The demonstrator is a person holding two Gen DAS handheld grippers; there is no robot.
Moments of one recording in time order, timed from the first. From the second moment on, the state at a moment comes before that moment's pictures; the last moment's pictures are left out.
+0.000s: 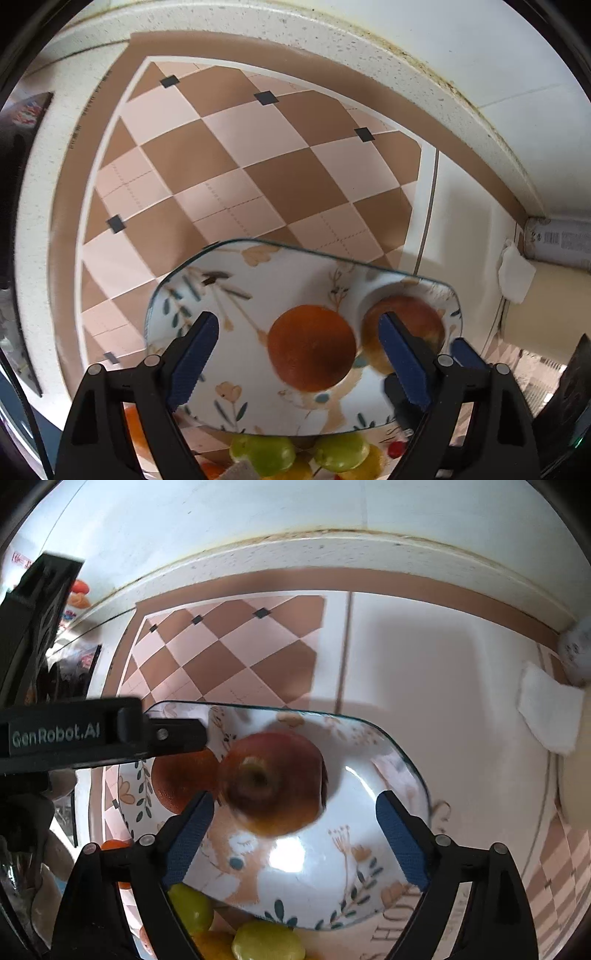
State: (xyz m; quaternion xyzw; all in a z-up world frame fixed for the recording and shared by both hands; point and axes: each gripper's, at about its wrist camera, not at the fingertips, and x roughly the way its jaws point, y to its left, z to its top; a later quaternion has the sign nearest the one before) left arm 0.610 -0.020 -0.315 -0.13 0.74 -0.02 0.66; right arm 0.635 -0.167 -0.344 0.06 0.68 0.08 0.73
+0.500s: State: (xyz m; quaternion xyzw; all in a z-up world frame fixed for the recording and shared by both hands) left arm 0.506 -0.012 -0.226 0.00 0.64 0.01 0.77; right arm 0.541 -0.191 -0.289 0.05 0.66 0.01 0.75
